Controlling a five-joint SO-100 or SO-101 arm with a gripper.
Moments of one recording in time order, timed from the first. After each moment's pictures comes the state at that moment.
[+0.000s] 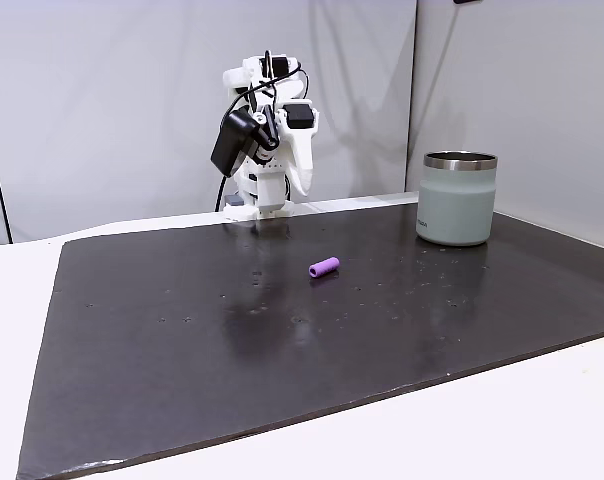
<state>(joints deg) -0.7 146.5 145.2 52.6 -5.9</state>
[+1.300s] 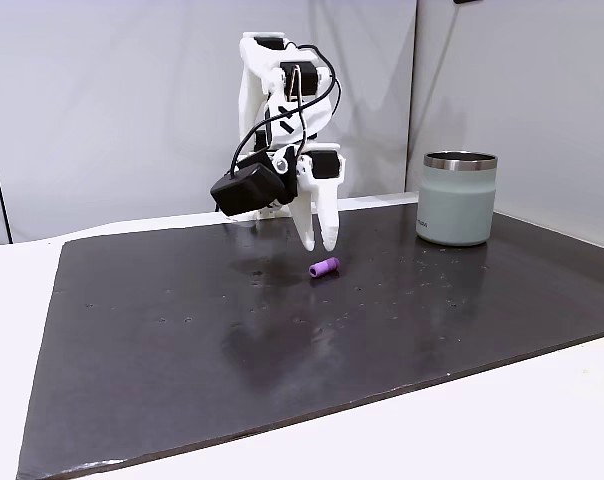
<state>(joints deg) 2.5 82.9 98.8 54.8 -18.5</state>
